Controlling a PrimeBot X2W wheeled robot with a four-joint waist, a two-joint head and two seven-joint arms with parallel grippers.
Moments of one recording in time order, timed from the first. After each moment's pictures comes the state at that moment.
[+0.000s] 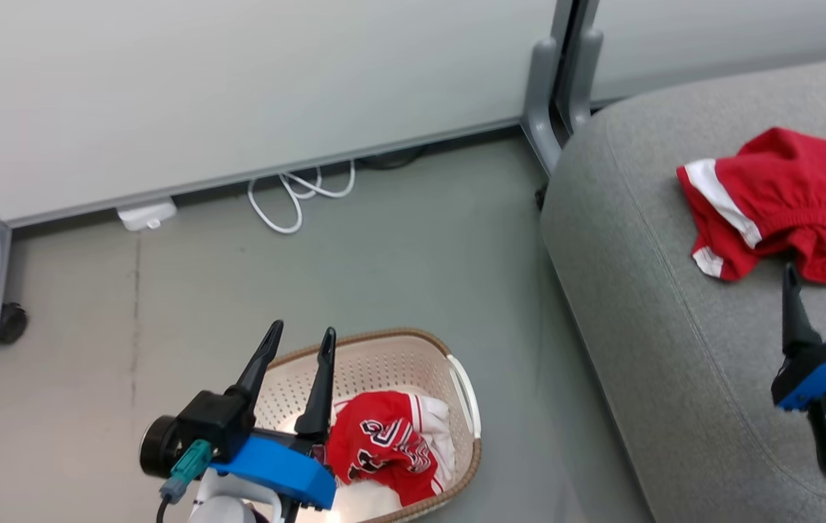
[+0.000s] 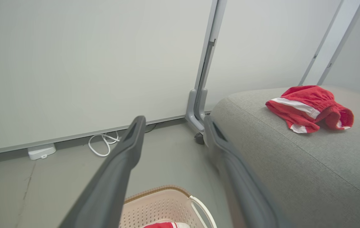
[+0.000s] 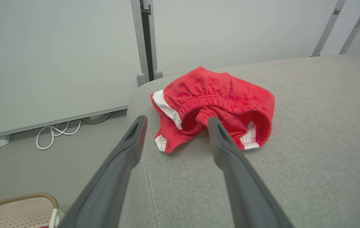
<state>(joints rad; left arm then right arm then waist) -0.15 0.06 -0.28 0.32 -0.26 -0.13 -0.26 -0.49 -0.29 -0.15 0.82 0.17 0.13 -0.26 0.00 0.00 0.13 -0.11</state>
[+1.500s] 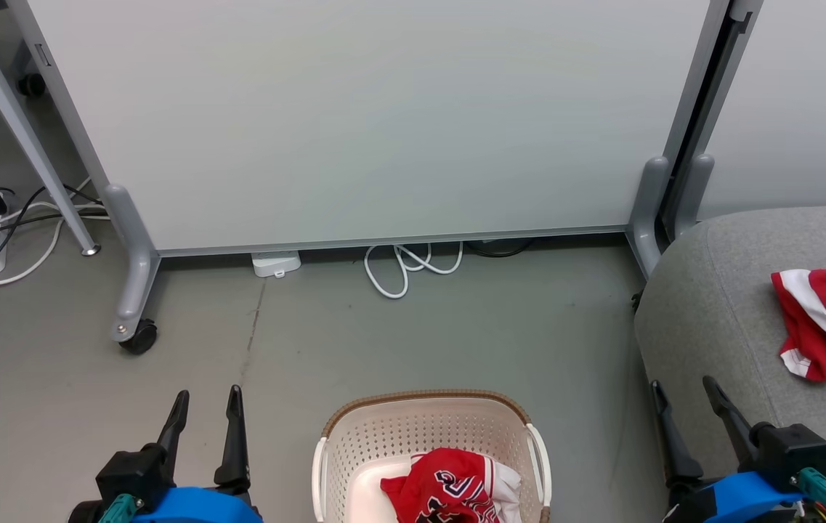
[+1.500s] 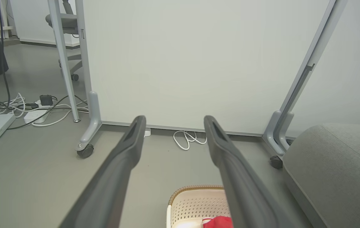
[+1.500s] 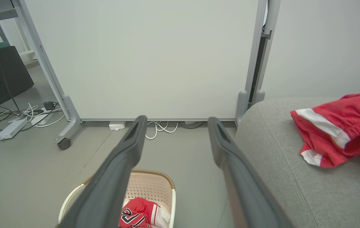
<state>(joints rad) -0.04 0.06 -0.03 0.40 -0.23 -0.12 -0.26 0.01 -0.05 -0.04 0.21 0.11 0.13 -0.15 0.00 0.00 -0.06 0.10</state>
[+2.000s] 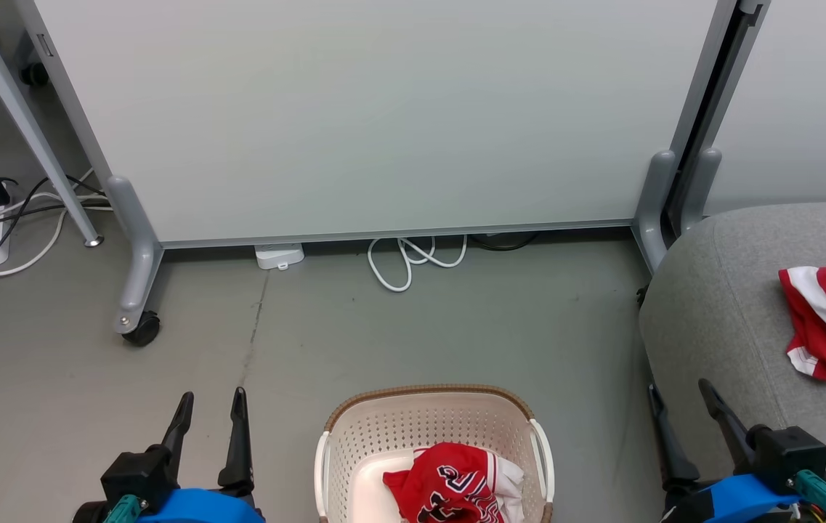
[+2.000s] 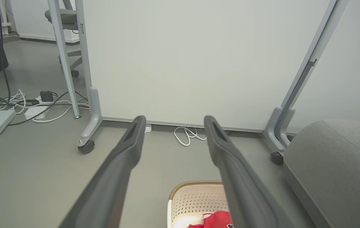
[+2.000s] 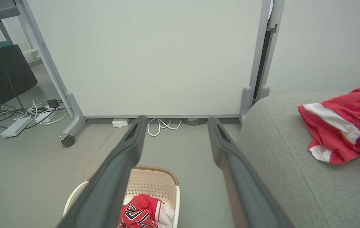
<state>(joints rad) -0.03 0.05 -0.04 0.40 -0.23 -0.13 -0.26 0.01 -0.05 -0.03 0.22 0.12 0.13 -0.16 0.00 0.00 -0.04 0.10</state>
